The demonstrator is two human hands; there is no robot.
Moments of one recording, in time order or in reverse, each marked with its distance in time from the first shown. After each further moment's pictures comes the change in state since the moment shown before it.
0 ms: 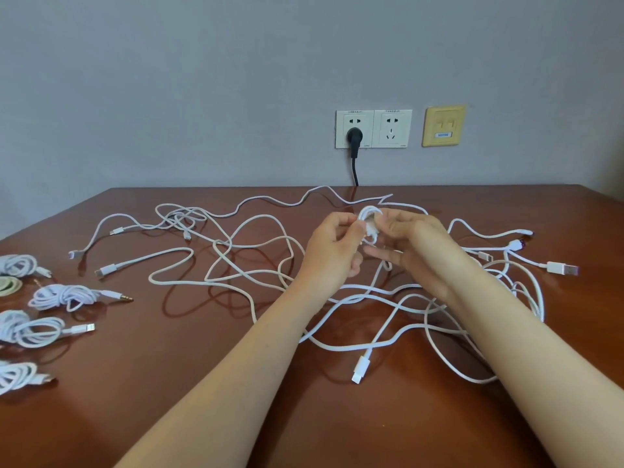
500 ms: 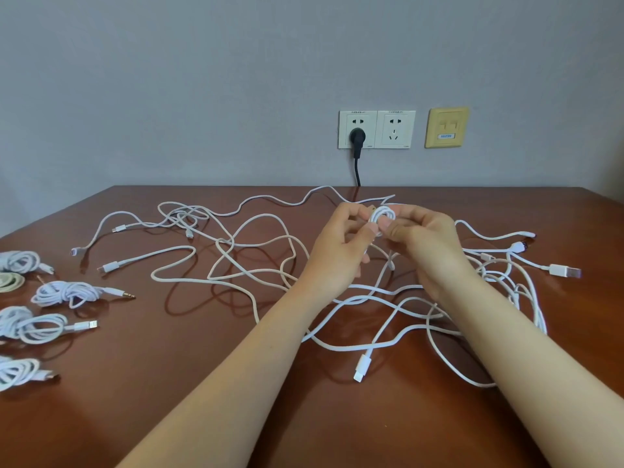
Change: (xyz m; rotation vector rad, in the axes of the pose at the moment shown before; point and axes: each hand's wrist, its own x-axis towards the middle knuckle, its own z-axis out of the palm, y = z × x) left_hand 0.003 -0.002 0.001 0.159 -0.039 0.107; right_hand 0.003 0.007 0.004 -0.126 0.210 -0.158
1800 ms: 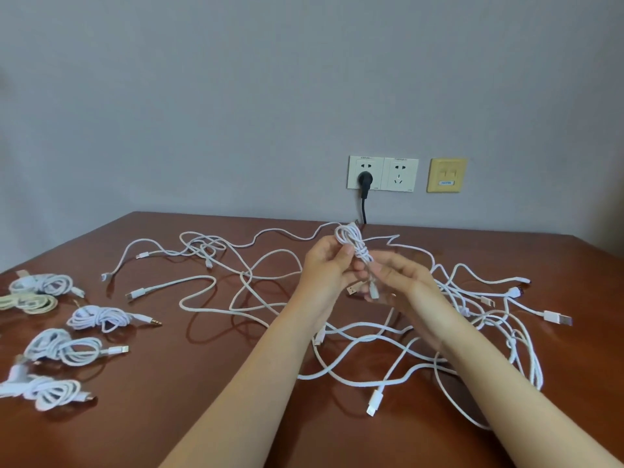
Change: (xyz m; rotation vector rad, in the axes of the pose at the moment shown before) left_hand 0.005 0.020 -0.026 -0.510 0.079 -0.093; right_hand -0.009 -0.001 0.009 0.064 -0.340 0.022
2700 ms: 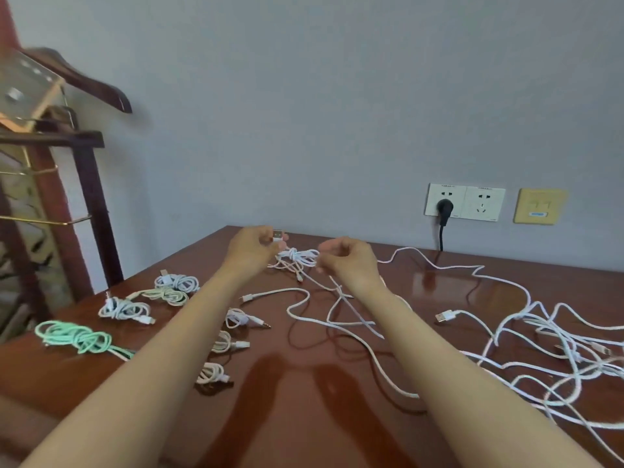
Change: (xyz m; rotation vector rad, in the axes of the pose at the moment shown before) left_hand -0.013 0.124 -0.195 1.053 0.405 0.087; right_hand 0.082 -0.009 0.186 -0.207 0.072 -0.065
